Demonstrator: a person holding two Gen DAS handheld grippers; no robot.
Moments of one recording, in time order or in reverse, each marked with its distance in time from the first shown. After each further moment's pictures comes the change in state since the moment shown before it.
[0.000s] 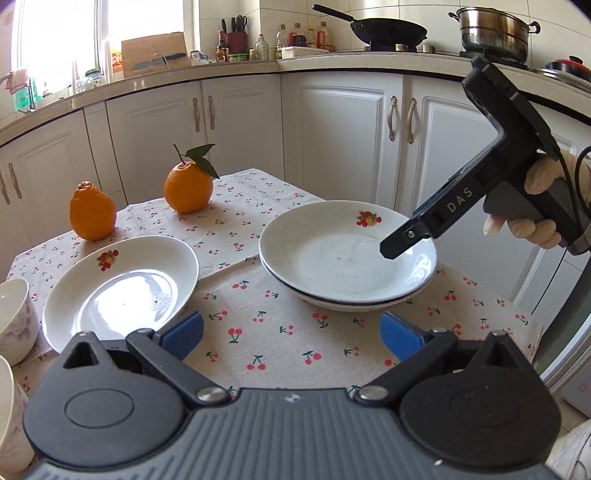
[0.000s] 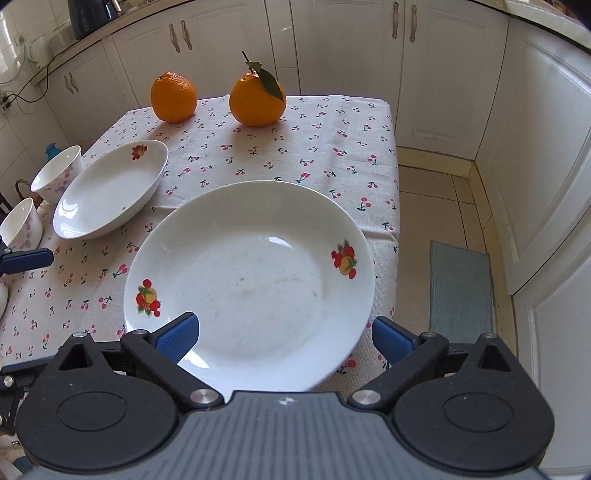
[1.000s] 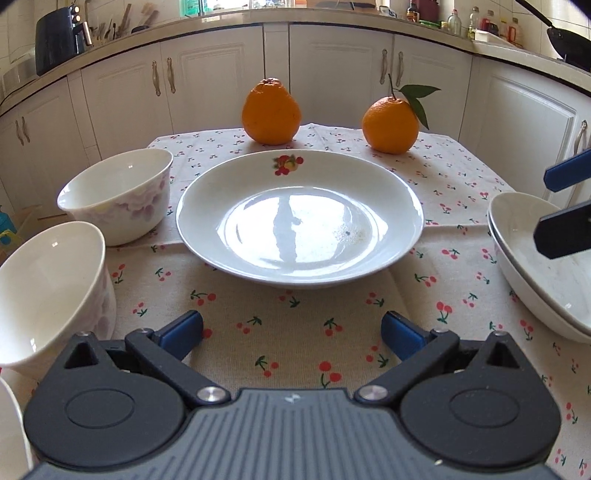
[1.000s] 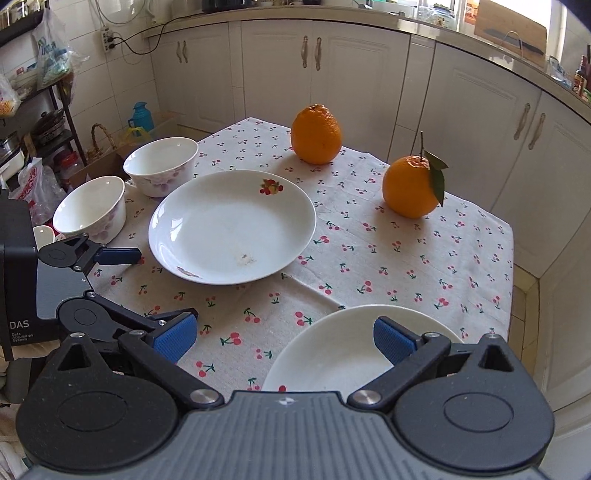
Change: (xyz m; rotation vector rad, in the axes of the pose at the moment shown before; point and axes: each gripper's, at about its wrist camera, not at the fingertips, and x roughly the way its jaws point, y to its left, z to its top) left arm 0.046 0.081 -0.032 -0.376 0.139 0.428; right arm 0.020 0.113 0.059 -0.364 -0.074 0.146
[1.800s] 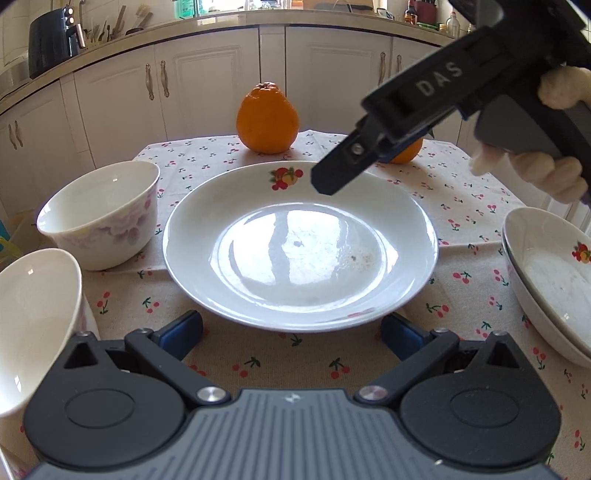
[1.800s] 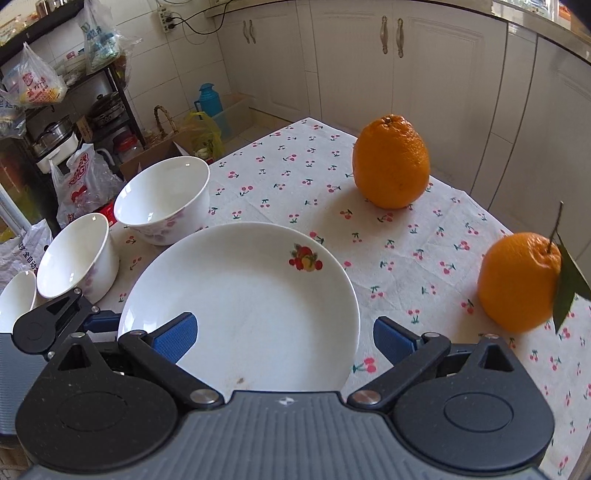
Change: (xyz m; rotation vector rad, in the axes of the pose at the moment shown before) left arm 0.016 0.001 0.015 0.009 -0.010 -0.018; right arm 0.127 -0.028 0.106 -0.114 0.068 0.275
